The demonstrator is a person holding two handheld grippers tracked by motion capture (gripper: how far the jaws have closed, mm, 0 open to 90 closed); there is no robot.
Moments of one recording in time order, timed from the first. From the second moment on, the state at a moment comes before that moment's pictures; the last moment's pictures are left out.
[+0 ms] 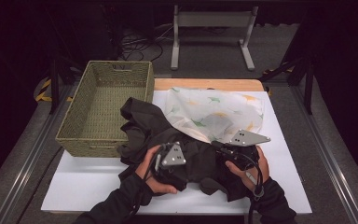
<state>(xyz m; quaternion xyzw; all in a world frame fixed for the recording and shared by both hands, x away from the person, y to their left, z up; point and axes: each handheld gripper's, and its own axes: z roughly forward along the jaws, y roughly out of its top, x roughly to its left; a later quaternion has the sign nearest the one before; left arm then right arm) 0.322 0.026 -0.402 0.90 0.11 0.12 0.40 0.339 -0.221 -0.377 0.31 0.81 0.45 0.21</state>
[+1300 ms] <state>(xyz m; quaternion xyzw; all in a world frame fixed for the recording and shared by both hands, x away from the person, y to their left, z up) 0.368 -0.006 -0.396 0.83 0.19 0.16 0.50 0.324 -0.228 -0.368 0.31 0.80 0.47 0.19</state>
